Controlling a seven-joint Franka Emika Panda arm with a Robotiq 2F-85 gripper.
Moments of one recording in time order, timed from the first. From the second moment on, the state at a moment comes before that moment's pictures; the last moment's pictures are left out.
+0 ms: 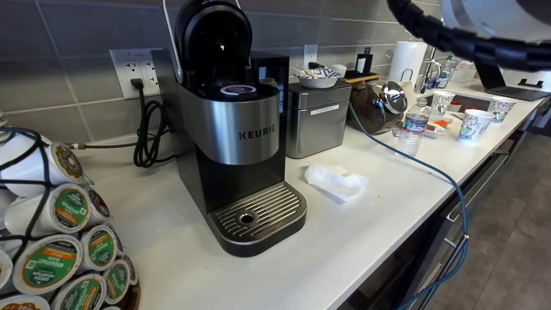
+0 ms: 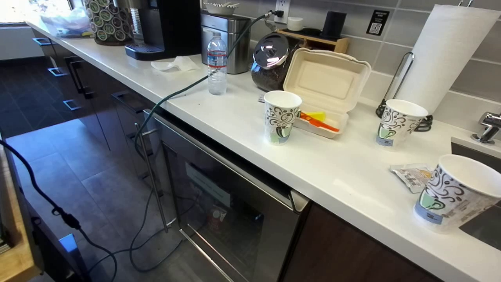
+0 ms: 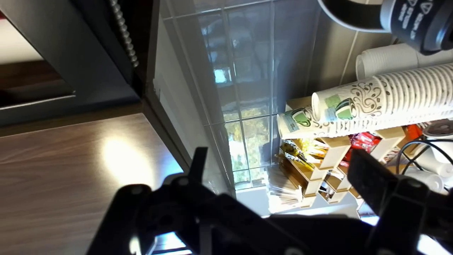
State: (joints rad) arm 0.60 0.30 0.15 -1.77 0.08 3.66 -1.53
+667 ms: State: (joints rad) arm 0.59 -0.02 0.05 -1.96 0.19 3.08 -1.51
